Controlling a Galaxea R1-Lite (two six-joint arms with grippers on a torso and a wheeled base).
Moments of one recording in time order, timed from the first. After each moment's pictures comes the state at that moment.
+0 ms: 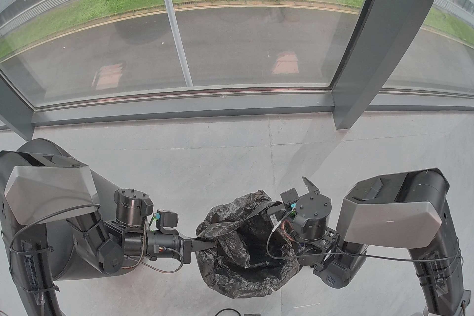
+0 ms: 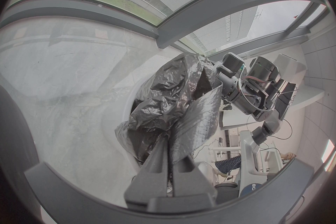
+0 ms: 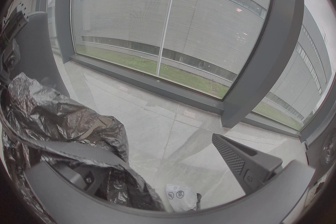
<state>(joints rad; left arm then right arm) -0.35 2.24 -0.51 -1.07 -0.71 -0.17 0.72 2.48 -0.79 -1.55 -0.60 -0.26</state>
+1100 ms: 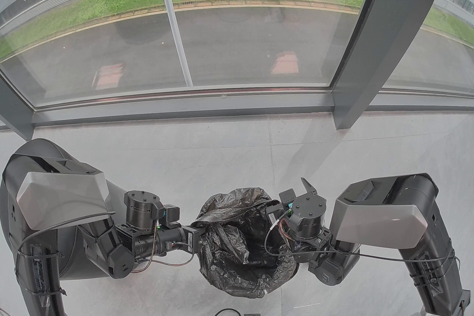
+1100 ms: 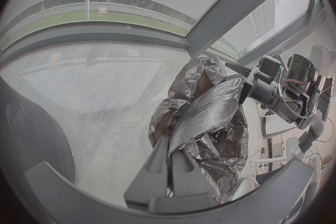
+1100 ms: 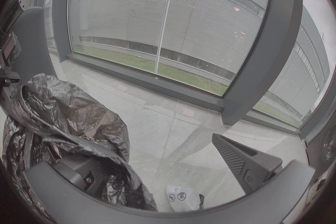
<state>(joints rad) -0.41 2.28 -0.54 -1.16 -0.28 -0.15 0.69 2.55 -0.87 -1.55 -0.60 -0.25</state>
